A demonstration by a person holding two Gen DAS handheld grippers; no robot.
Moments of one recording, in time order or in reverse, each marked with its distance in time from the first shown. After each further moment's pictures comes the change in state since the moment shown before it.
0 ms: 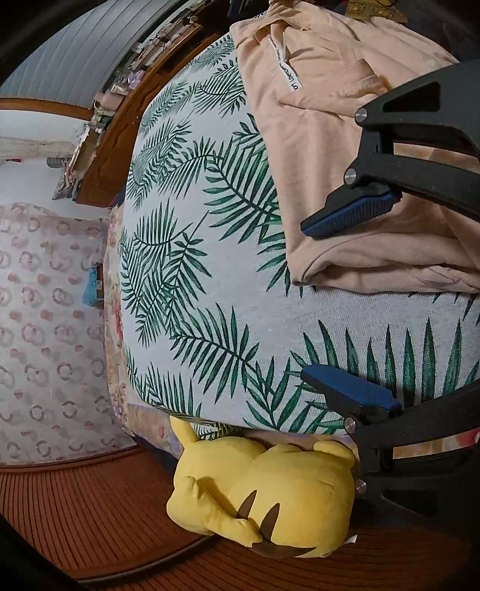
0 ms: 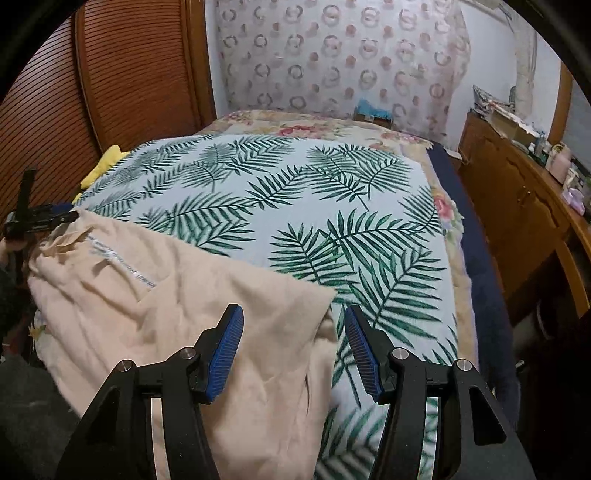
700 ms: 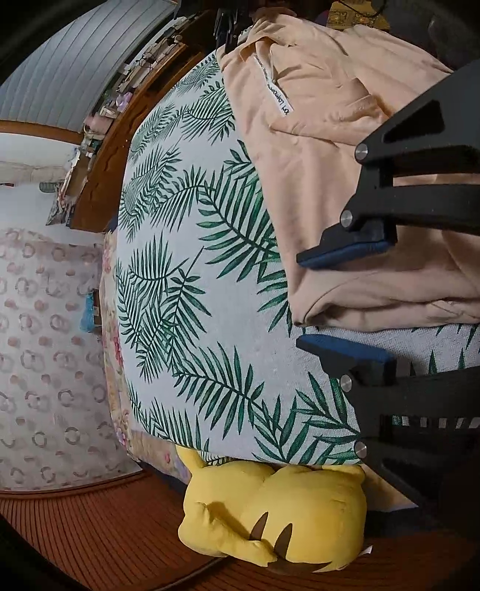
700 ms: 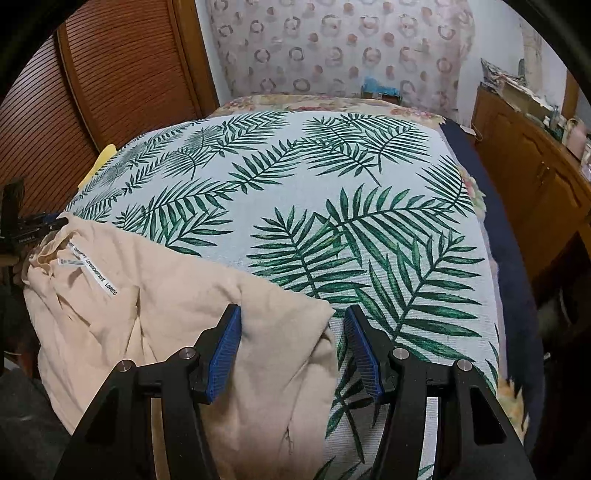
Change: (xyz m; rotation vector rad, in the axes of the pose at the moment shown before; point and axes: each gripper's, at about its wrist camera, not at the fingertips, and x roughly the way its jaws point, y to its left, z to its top) left arm 0.000 -0.016 0.003 0.059 0.012 -0.086; right arm 0.059 -0.026 0.004 0.048 0.051 0.078
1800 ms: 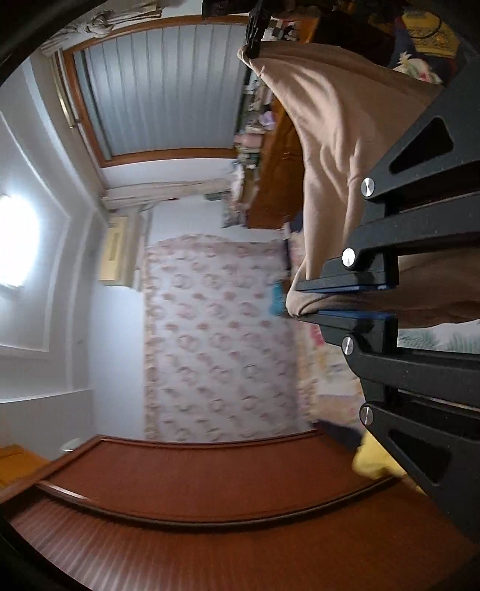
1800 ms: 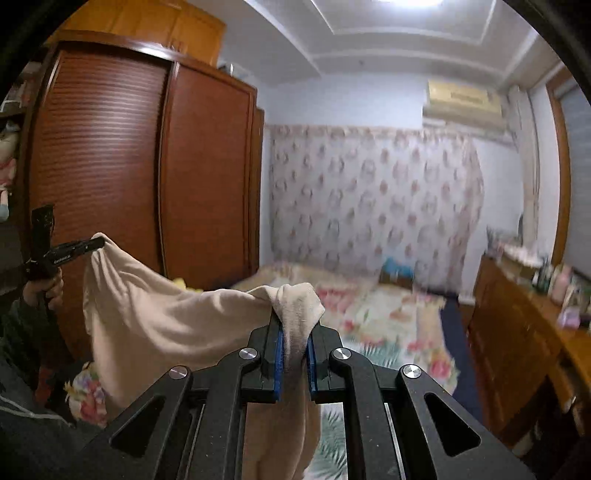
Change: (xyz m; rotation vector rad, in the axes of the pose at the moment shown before) left arm -0.315 -0.055 0.055 0.036 -0.752 0.098; right arm -0.304 0.078 0.029 -0.217 -0.639 0.016
